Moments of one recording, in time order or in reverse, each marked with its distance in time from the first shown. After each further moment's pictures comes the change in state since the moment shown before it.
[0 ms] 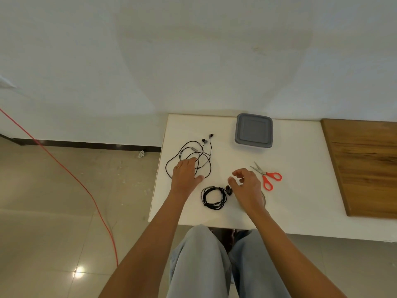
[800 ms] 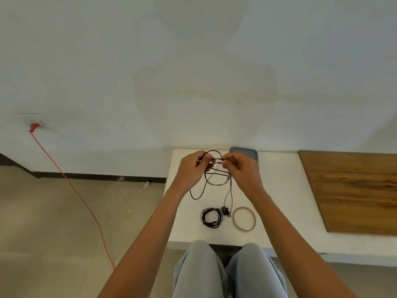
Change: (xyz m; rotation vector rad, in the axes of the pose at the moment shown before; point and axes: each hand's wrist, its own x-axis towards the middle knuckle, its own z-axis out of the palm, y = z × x) left_hand -0.043 0.107 -0.167 -0.820 0.088 0.122; right_hand -0.022 -0.138 -0.100 0.291 -0.004 -0.390
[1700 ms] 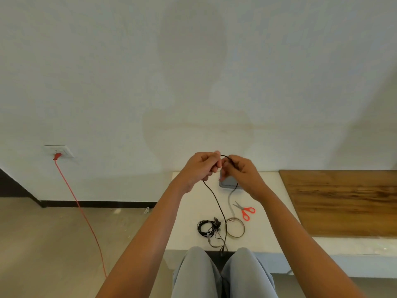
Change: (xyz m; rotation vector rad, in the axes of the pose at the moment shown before) left_hand -0.087 0.143 -0.008 -0.063 -0.265 0.021; right_hand -0.070 -0.102 -0.071 0.186 -0.186 -0.173
